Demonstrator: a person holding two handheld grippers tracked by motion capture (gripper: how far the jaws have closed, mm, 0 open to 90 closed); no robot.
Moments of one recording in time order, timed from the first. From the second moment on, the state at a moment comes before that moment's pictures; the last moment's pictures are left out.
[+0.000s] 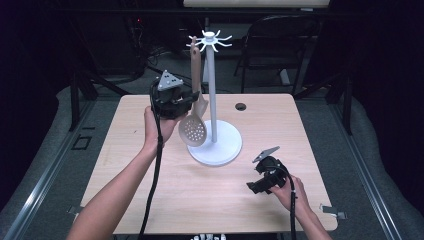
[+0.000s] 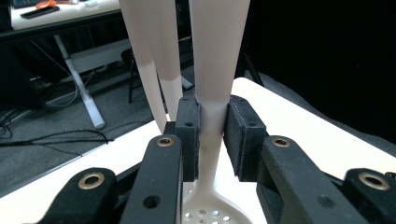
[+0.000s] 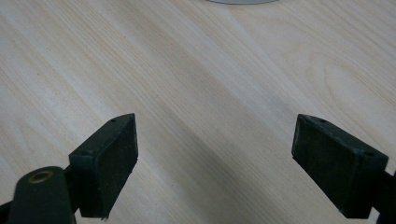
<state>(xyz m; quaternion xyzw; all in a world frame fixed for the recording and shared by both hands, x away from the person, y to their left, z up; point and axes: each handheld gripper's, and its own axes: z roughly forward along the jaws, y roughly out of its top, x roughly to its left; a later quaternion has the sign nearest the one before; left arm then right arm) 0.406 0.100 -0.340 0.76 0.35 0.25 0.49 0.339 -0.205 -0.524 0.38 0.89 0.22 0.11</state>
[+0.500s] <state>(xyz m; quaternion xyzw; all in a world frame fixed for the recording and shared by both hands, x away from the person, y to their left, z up) 0.419 0.086 -0.341 0.76 0.36 0.25 0.48 0.340 -0.205 -0.526 0.38 0.89 0.22 0.10</state>
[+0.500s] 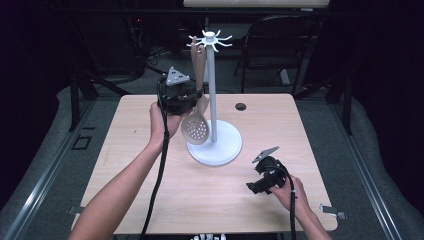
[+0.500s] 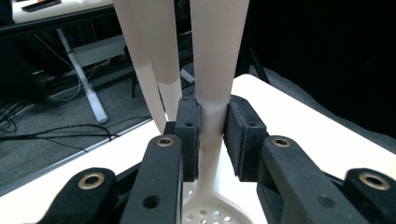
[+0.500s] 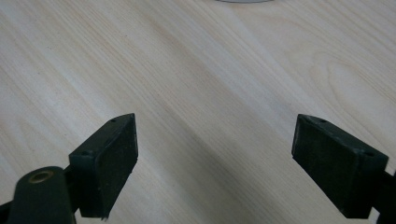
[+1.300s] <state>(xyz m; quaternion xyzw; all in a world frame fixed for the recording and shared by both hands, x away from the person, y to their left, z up) 0.407 0.094 -0.346 0.77 0.34 0.26 0.47 0.339 -0.204 -0.526 0.38 0.89 0.23 0.10</state>
